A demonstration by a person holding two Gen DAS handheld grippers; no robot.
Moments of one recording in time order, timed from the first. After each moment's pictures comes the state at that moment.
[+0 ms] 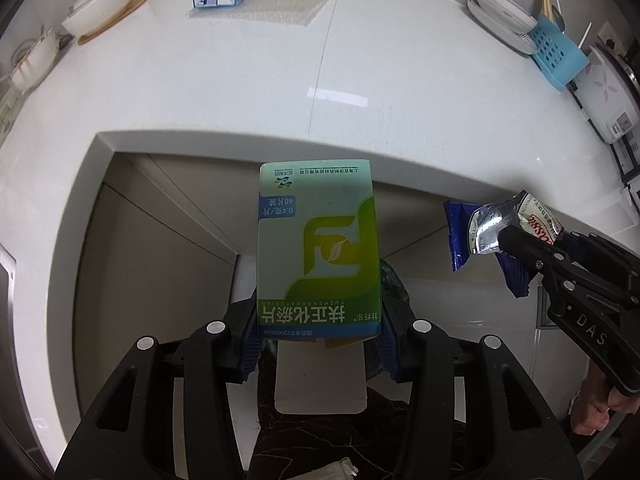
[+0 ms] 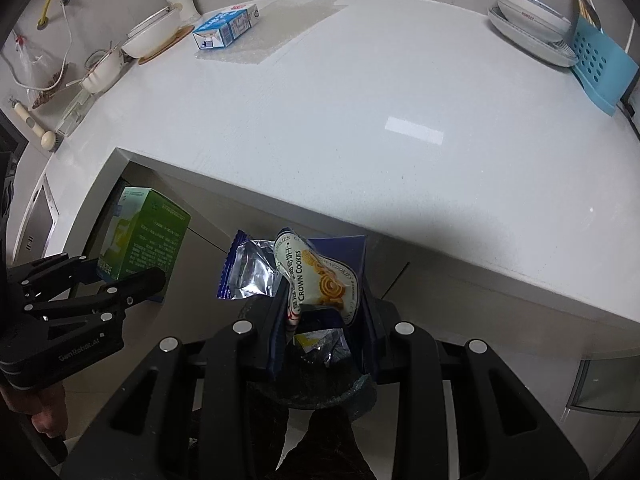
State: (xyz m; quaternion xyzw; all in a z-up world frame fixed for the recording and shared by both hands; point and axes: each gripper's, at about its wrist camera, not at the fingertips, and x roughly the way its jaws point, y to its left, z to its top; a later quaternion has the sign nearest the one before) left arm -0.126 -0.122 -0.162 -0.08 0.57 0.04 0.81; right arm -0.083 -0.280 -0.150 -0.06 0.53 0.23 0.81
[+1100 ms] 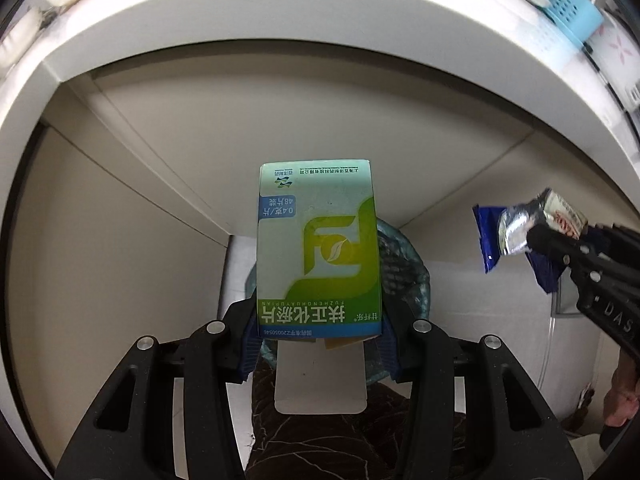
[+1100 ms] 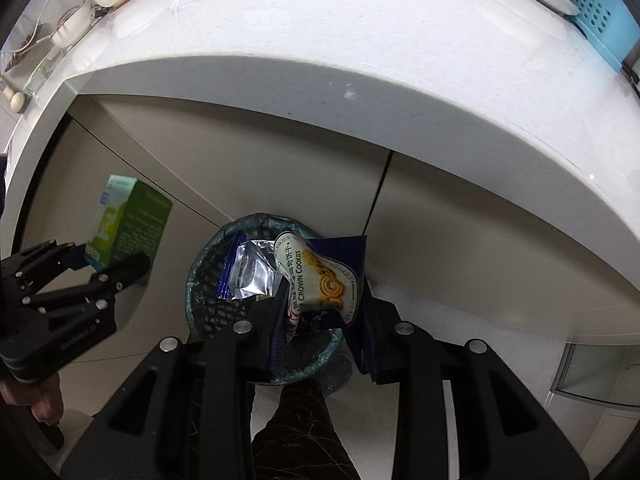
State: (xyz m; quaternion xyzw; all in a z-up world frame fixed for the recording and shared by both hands) left arm -0.131 -0.145 -0.262 -0.06 0.59 0.04 0.80; right arm -0.092 -0.299 -0.238 -0.11 0.57 0.19 0.79
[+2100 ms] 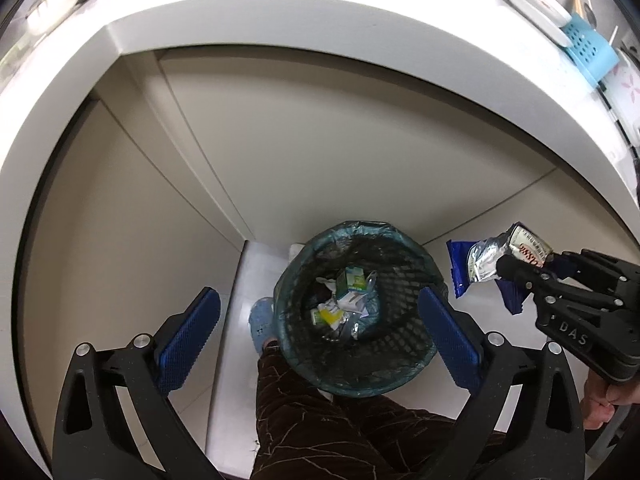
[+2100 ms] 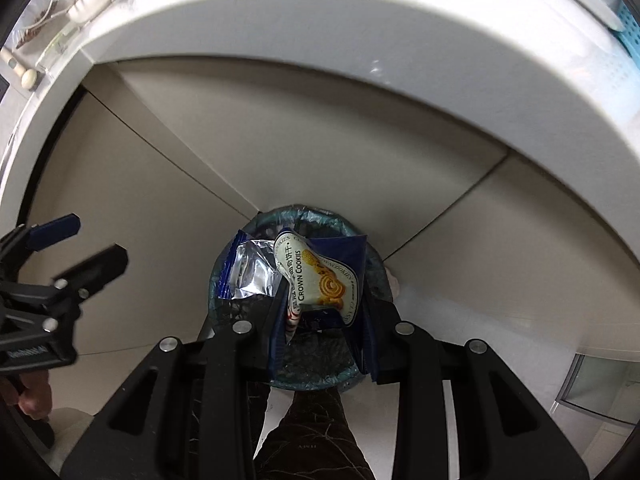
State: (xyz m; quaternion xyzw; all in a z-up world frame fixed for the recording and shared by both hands) left arm -0.149 -0.091 -0.249 -0.11 0.57 0.07 0.81; right arm -0.087 -0.252 -0.265 -0.12 0.59 0.23 0.77
